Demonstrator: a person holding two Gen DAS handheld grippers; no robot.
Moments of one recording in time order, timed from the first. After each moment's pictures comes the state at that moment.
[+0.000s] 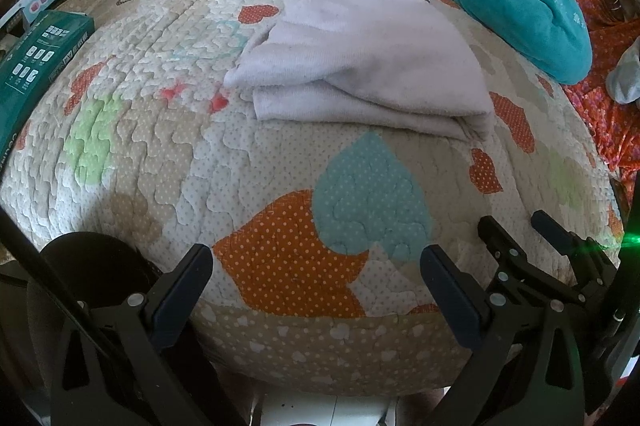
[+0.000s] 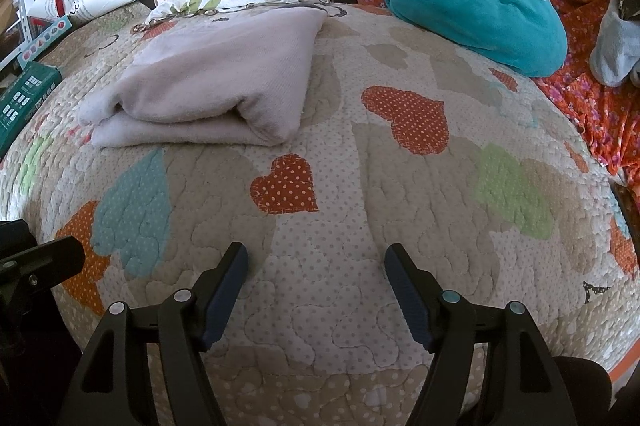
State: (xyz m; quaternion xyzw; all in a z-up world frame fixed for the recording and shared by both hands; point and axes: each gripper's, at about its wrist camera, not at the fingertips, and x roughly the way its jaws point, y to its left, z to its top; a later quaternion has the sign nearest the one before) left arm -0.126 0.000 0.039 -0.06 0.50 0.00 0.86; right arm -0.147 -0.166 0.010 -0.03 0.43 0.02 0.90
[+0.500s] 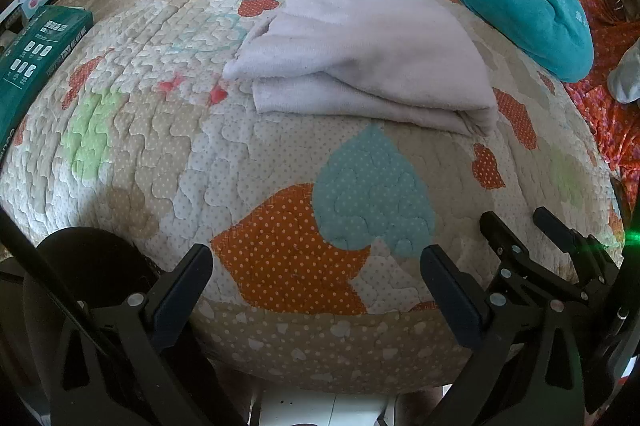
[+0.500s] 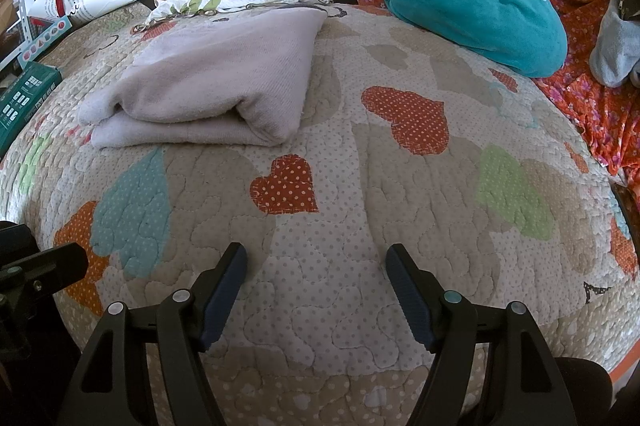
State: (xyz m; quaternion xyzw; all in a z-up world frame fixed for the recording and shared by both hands) left arm -0.126 0.001 0.034 -0.06 0.51 0.00 0.86; right arm -0.147 -0.165 0.010 -0.03 0.43 0.02 0.90
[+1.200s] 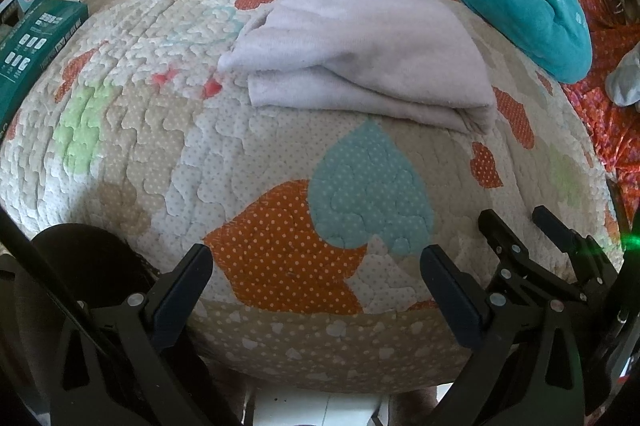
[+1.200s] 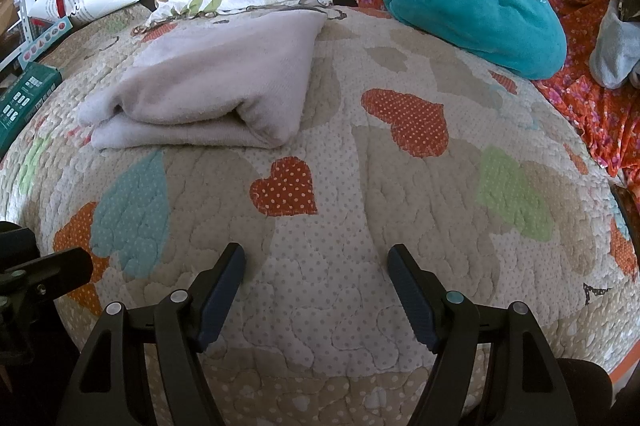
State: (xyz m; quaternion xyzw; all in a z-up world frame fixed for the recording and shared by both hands) left arm -0.123 0.005 0.031 -0.08 0.52 -0.01 0.85; right arm -0.148 -0.164 0.012 -0.03 0.43 0.02 0.90
